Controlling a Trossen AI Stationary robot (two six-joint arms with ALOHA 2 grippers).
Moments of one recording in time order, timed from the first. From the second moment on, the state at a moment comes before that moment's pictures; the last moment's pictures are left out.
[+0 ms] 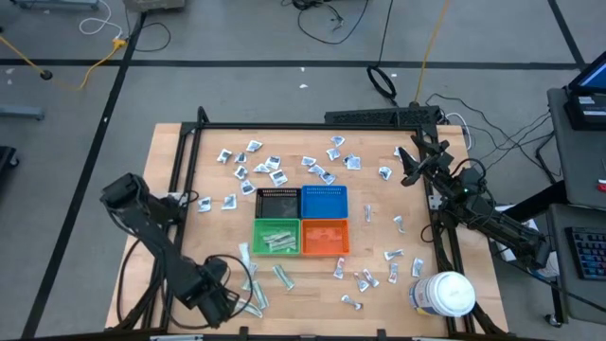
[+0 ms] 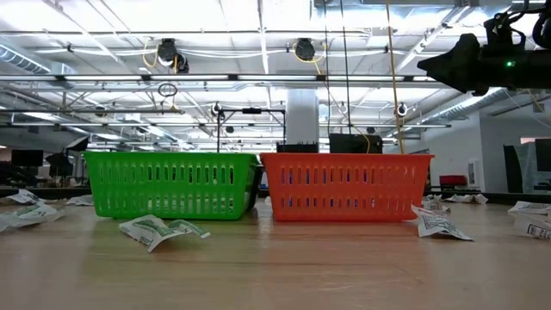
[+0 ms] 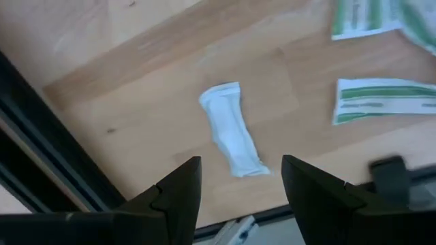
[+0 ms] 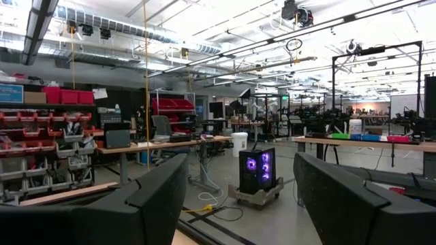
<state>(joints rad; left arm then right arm) -0.87 1.72 1.23 -1.08 0.18 -2.04 -0.59 0.02 0.01 0.34 0.16 -0.04</state>
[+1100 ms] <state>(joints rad) -0.92 1.79 1.03 -0.68 0.22 -2.02 -0.59 0.02 0.01 0.34 0.16 -0.04</state>
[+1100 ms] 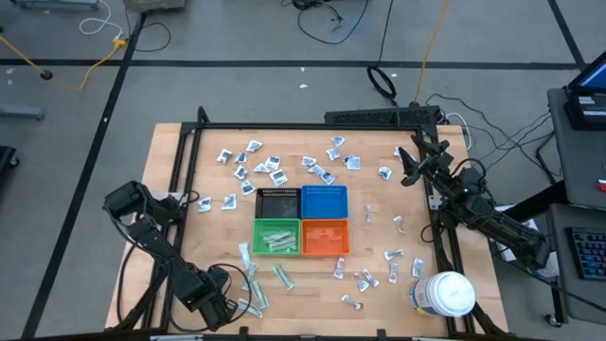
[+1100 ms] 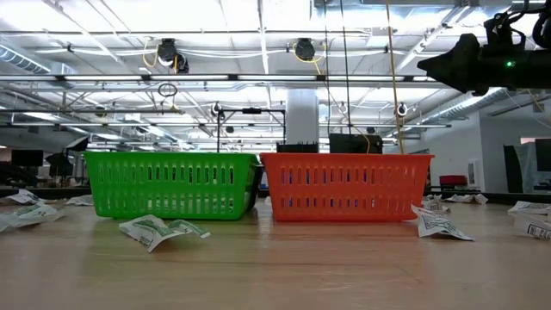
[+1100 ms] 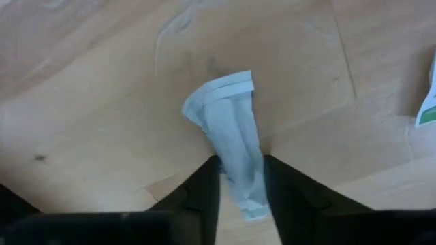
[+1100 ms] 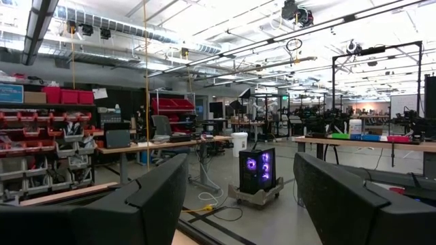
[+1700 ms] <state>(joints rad) -0.93 1.74 1.03 -0.67 0.24 -2.02 -0.59 0.02 0.01 0.34 0.16 -0.04</state>
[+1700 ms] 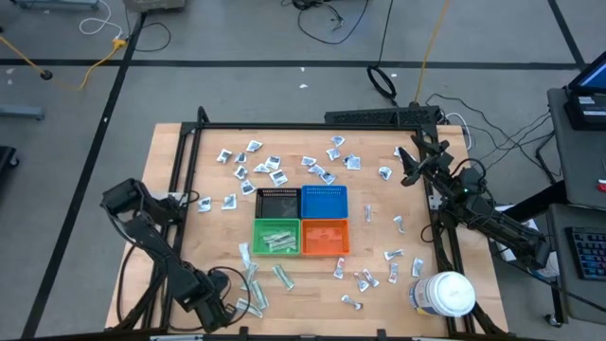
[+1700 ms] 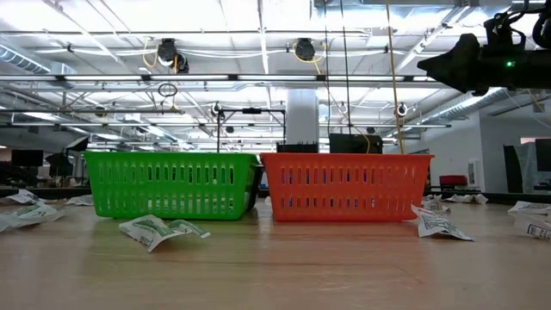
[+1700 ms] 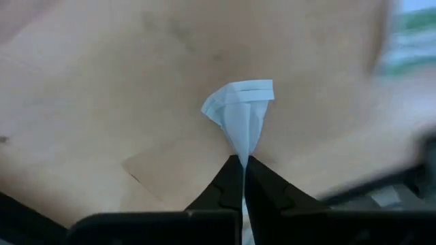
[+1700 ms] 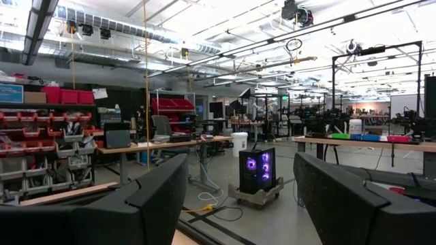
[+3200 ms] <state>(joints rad) -0.20 1.66 1.25 -1.08 0.26 -0.77 -0.59 0.02 0.01 0.34 0.16 -0.04</state>
